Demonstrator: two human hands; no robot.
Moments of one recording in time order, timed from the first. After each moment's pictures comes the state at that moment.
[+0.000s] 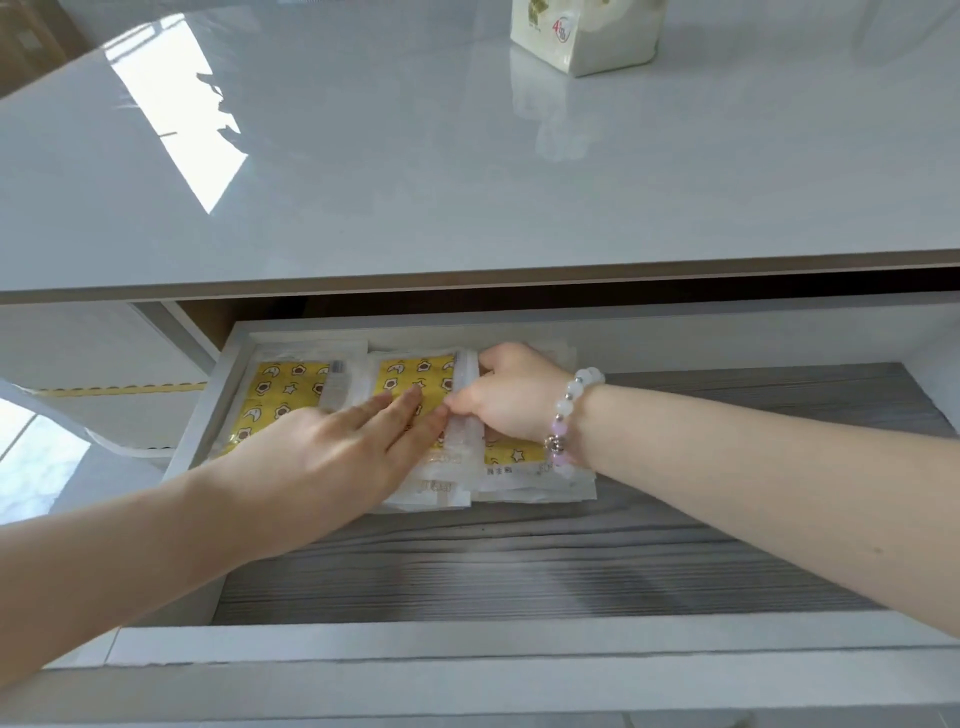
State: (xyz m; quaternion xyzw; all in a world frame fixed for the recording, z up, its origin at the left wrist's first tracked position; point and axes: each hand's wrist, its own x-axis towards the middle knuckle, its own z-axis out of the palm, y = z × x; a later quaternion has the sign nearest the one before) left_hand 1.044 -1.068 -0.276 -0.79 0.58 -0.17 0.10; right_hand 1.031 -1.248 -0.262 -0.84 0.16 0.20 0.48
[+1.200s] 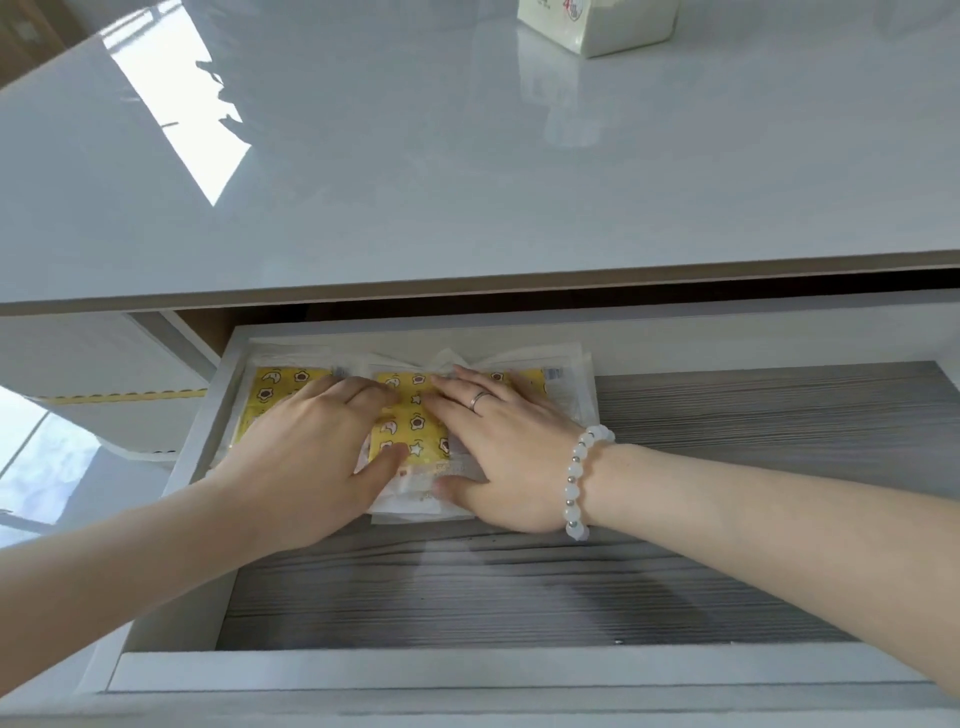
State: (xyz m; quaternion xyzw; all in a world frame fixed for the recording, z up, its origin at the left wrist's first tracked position) left_hand 1.055 -1.072 -0.284 -0.95 0.30 0.04 -0.02; right_hand 1.020 -1.254 -0.302 -0.96 -0.18 0.13 0.15
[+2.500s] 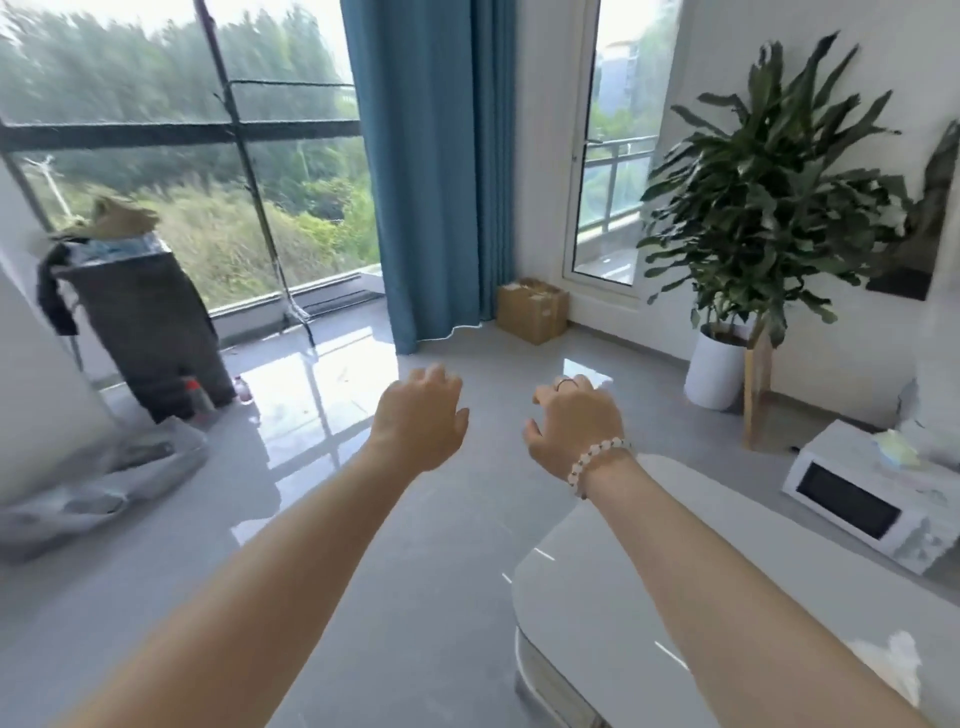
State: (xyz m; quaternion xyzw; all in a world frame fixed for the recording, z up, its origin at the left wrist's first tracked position) left_hand 1.037 -0.826 0.447 -0.98 -0.12 -0.11 0.09; right_hand 1.104 -0.979 0.434 -0.93 -0.31 -0.16 0.08
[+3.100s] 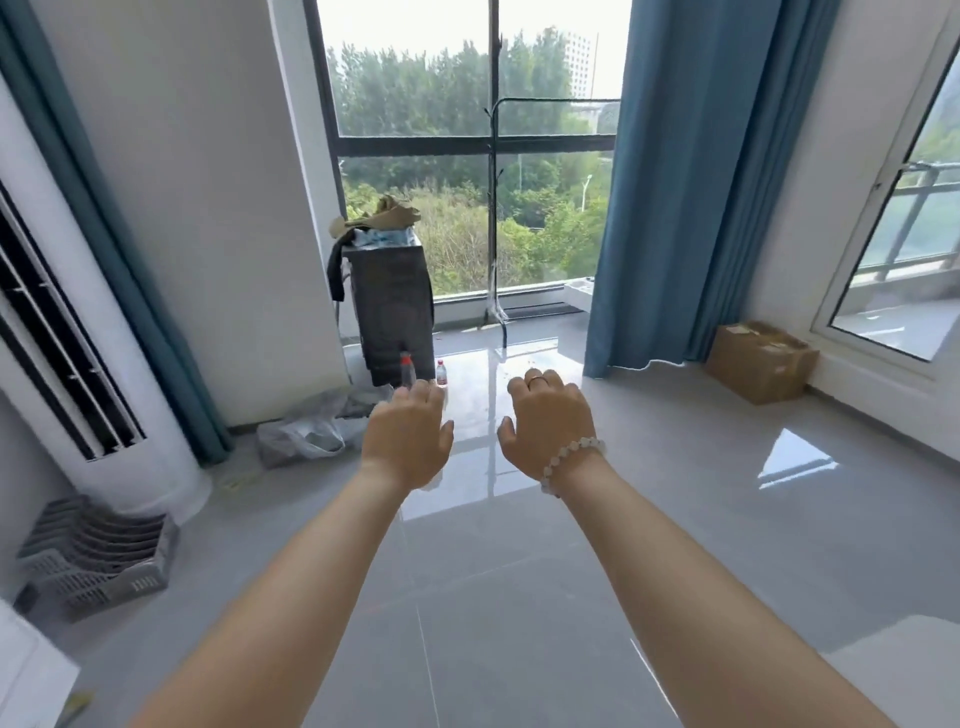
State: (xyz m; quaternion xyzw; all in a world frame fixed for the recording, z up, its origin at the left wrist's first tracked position) left_hand 0.873 -0.549 0.428 -0.90 -0.39 -0.12 0.14; right_hand 1.000 -0.643 0.438 -0.80 -0.55 -0.20 0.10
